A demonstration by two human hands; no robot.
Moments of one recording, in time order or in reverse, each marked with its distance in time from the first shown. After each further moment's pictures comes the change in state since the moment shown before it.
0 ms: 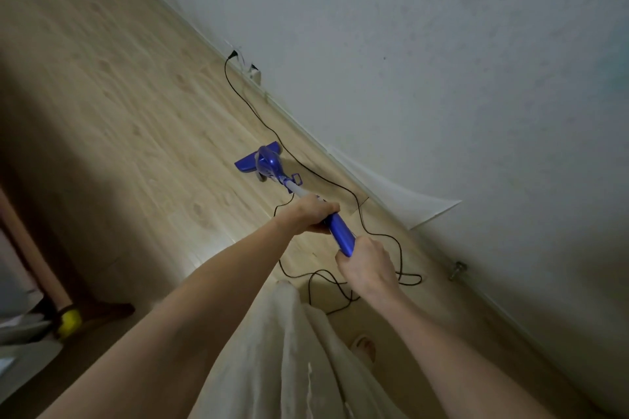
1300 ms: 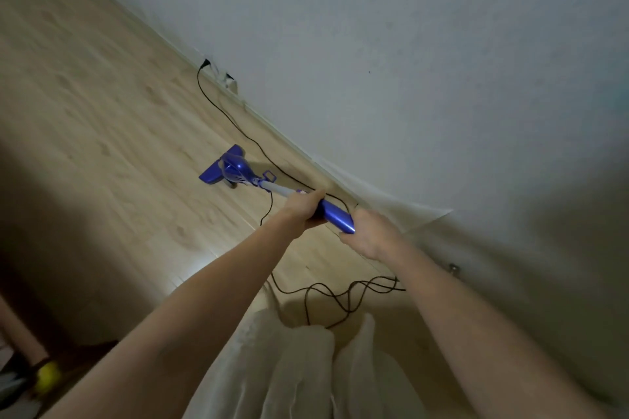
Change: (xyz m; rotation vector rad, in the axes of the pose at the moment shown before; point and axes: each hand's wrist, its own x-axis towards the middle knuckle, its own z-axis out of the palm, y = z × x) left_hand 0.066 0.045 -0.028 -0.441 0.076 -0.011; right_hand 0.105 -0.040 -0.050 -0.270 -0.122 -0.126
